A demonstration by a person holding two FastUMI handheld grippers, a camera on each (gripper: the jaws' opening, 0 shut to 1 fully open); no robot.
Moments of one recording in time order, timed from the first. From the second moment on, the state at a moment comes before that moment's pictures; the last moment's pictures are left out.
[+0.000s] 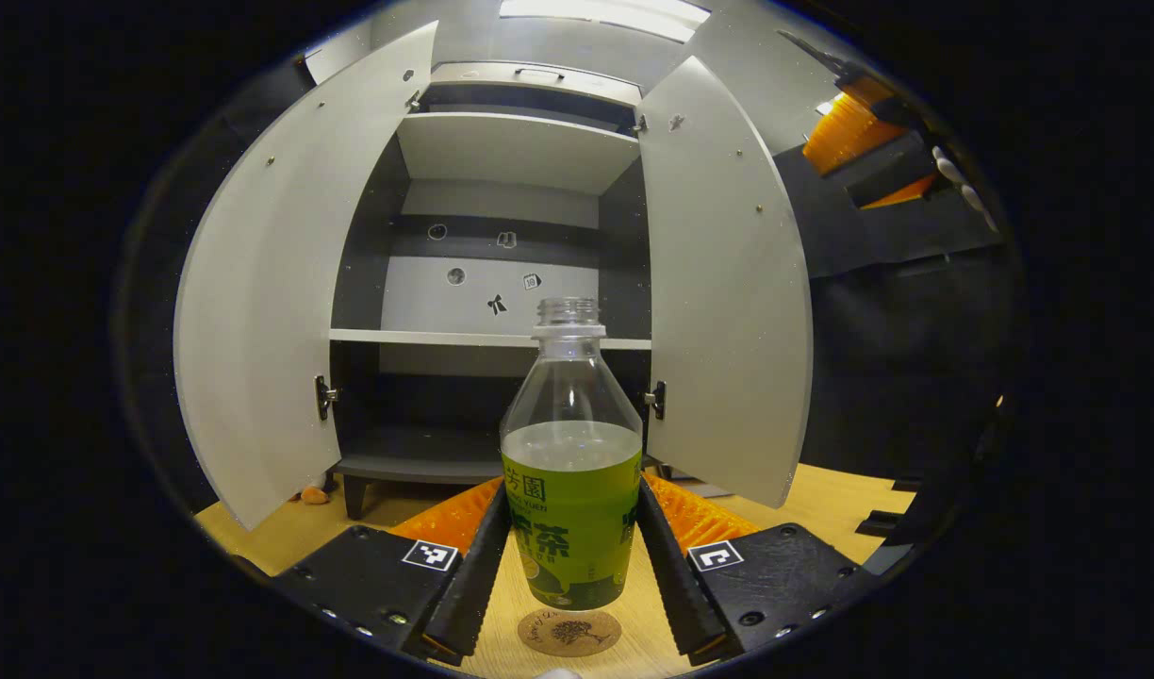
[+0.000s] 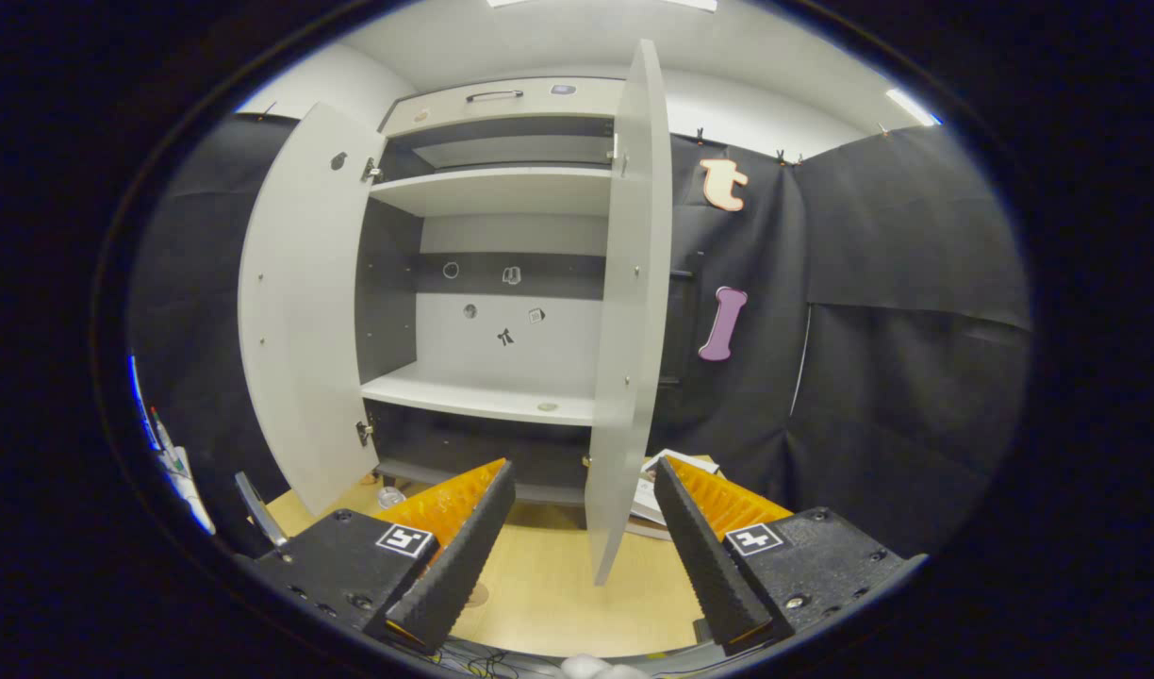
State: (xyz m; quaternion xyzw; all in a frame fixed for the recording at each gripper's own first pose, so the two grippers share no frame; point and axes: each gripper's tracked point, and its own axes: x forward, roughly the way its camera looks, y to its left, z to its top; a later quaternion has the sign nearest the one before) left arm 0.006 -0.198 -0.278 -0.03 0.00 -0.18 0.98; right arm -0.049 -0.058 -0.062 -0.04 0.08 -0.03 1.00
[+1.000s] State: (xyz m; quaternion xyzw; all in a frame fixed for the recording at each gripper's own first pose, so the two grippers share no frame) left arm 0.019 -0.198 -0.316 -0.03 0.03 -0.19 0.98; right arm -0.047 -0.054 -0.089 -0.06 0.12 -0.03 0.99
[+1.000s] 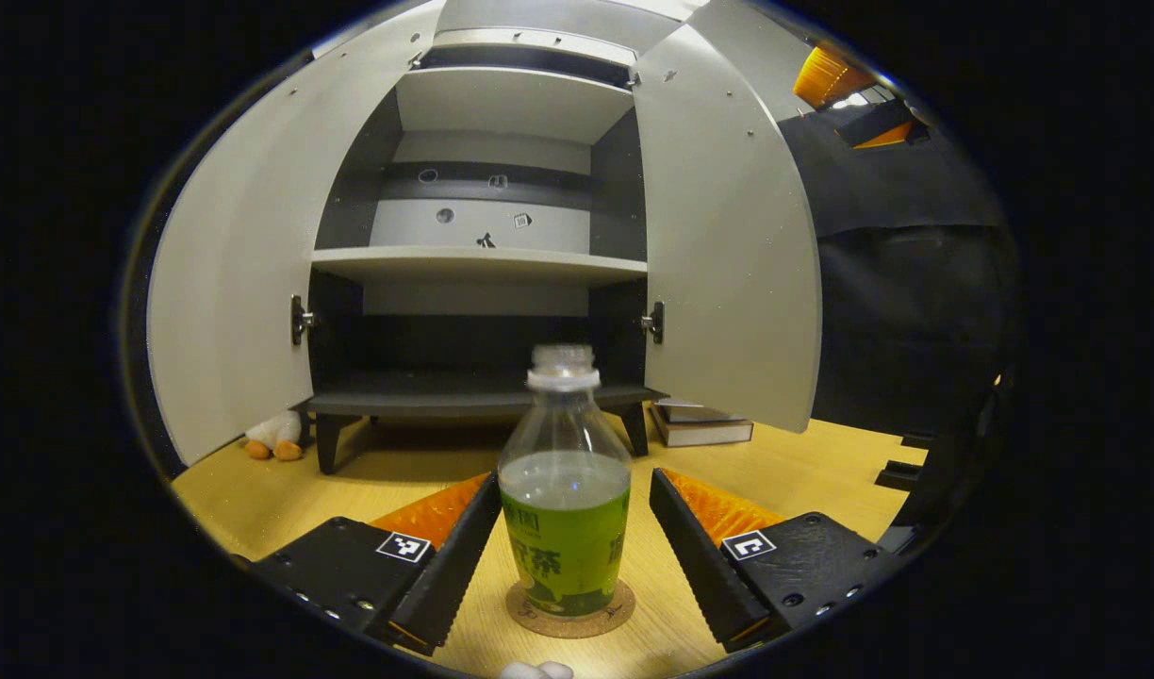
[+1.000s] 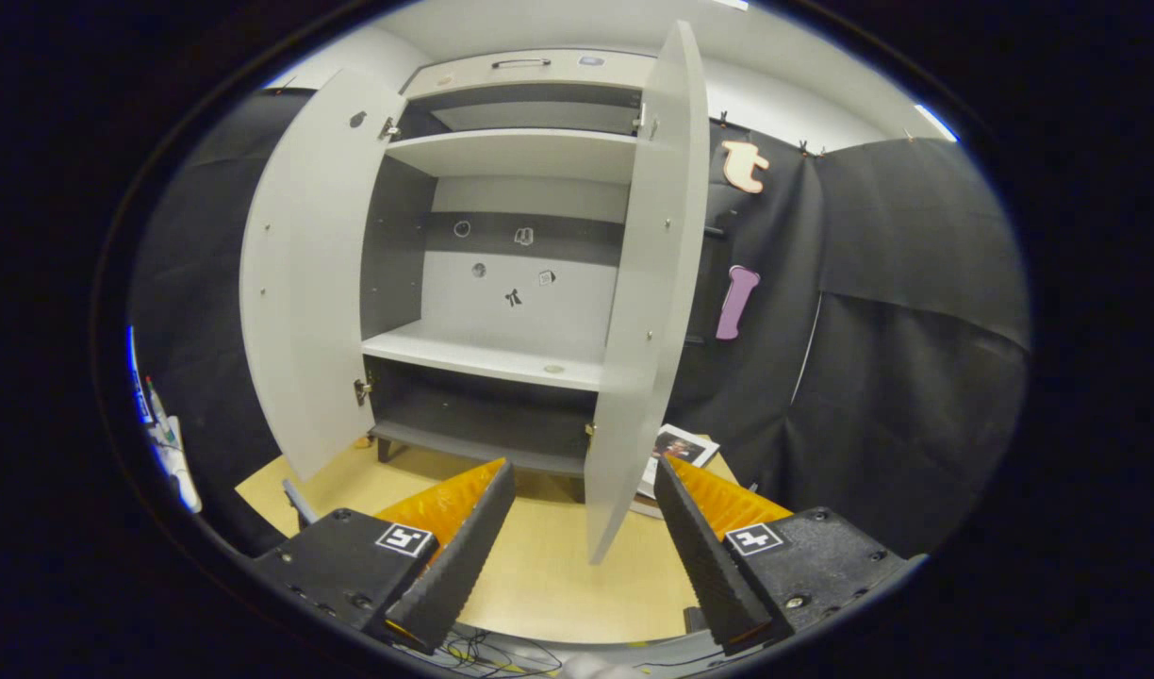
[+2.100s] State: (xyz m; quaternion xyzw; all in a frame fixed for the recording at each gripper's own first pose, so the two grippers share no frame) left arm -0.019 -0.033 -0.035 -0.02 0.00 -0.04 1.00; right arm -0.036 -0.069 -0.018 -0.02 0.03 -0.02 1.00
